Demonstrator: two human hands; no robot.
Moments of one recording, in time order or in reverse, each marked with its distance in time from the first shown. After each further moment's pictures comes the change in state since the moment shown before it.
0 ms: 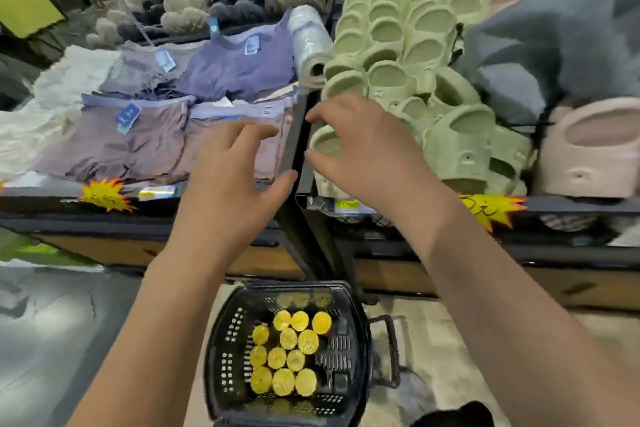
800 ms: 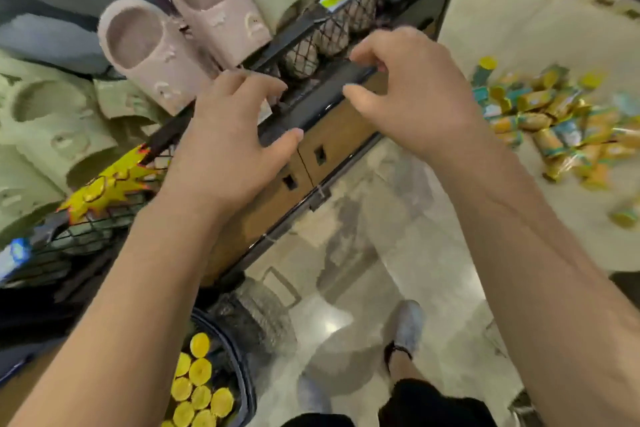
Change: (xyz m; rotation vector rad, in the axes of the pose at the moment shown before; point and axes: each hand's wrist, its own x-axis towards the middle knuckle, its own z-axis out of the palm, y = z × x) left_hand -0.065 0.380 0.215 -0.236 -0.465 0.743; right_hand -0.390 0.231 -0.215 -0.275 0.340 0.909
